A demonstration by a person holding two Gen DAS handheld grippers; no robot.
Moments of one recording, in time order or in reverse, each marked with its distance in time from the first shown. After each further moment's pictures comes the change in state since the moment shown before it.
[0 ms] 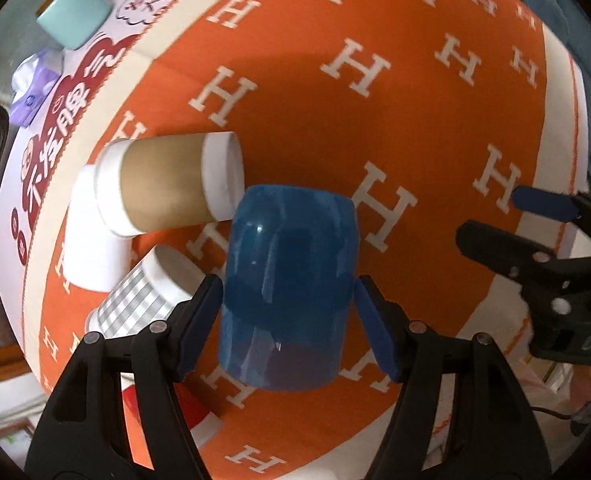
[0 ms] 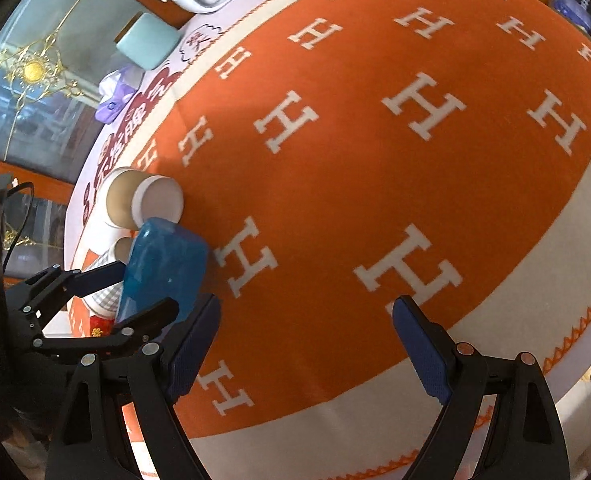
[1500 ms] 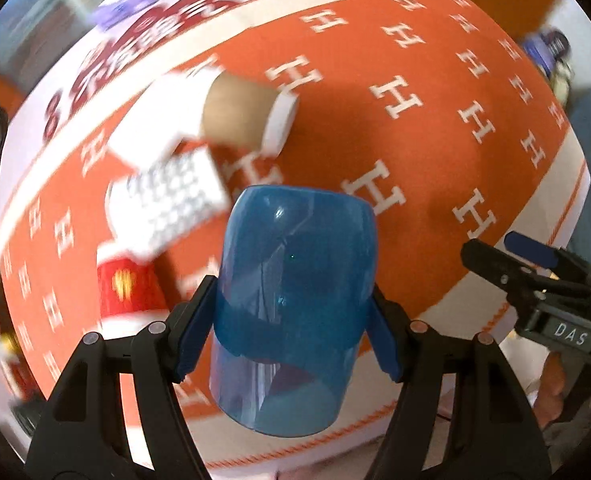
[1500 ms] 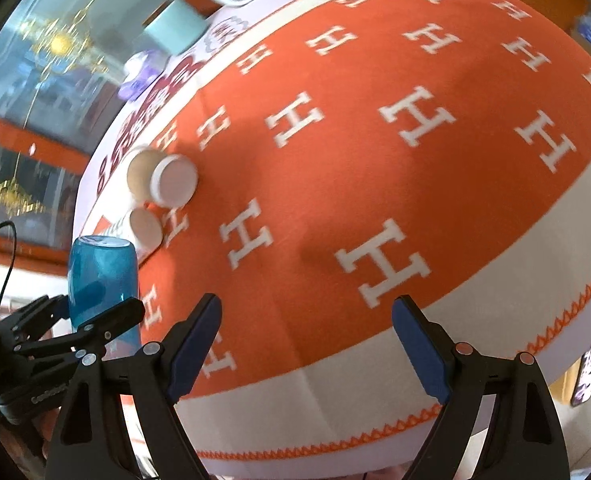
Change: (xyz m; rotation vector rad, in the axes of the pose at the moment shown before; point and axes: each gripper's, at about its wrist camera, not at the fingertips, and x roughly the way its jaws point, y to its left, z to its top) left arm -0.048 0.009 -0.070 -0.457 -0.056 -0.029; right arm -0.032 -0.005 -0.012 -0.152 0.043 0.044
